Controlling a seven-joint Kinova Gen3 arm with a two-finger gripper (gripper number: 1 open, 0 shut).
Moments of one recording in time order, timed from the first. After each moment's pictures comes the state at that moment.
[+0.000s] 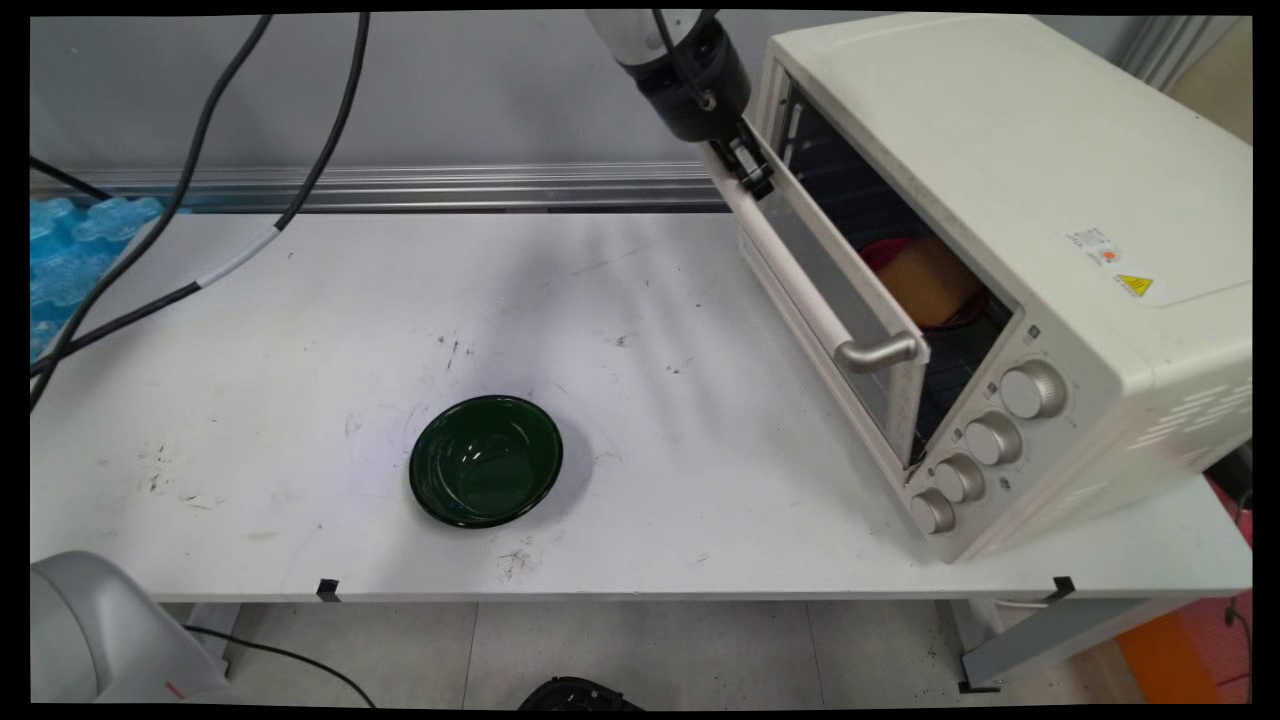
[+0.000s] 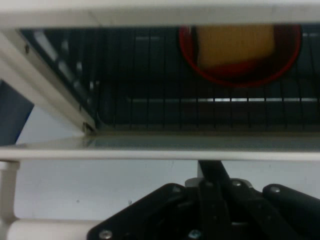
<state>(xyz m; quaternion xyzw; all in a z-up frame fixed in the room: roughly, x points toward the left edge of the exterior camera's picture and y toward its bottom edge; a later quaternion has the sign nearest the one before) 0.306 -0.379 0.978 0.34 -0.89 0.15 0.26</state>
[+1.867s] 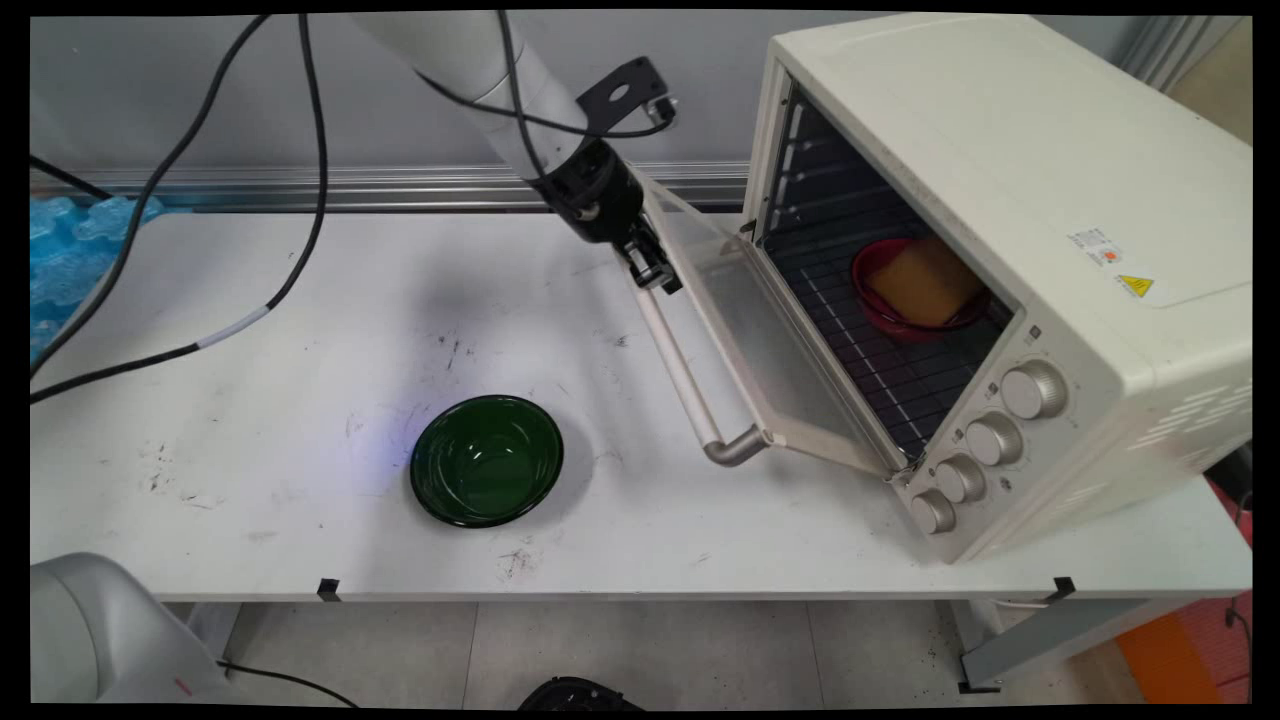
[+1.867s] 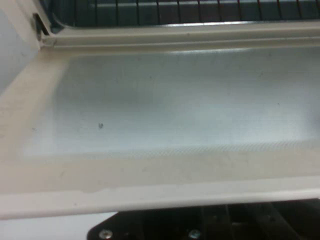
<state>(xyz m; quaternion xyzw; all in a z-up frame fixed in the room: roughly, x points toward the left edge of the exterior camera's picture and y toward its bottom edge) 0.397 -0.363 0.881 0.32 -0.91 0.08 0.27</state>
